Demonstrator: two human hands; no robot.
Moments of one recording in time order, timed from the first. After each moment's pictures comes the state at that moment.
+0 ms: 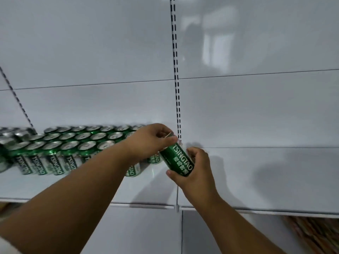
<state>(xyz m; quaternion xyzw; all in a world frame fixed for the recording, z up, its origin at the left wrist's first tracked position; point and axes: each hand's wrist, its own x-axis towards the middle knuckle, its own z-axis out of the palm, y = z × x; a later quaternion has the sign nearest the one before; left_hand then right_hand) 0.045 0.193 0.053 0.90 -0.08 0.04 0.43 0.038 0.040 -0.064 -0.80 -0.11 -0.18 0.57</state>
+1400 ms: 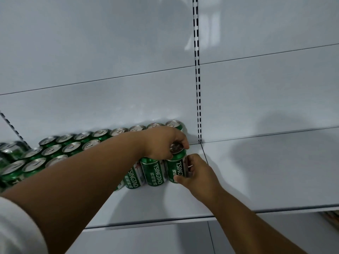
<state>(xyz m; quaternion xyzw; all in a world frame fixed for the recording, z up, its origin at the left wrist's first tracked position) 0.129 0.278 0.055 0.95 -0.29 -0.10 0.03 0.096 0.137 -0.095 -0.83 -0.06 -0.05 0.55</state>
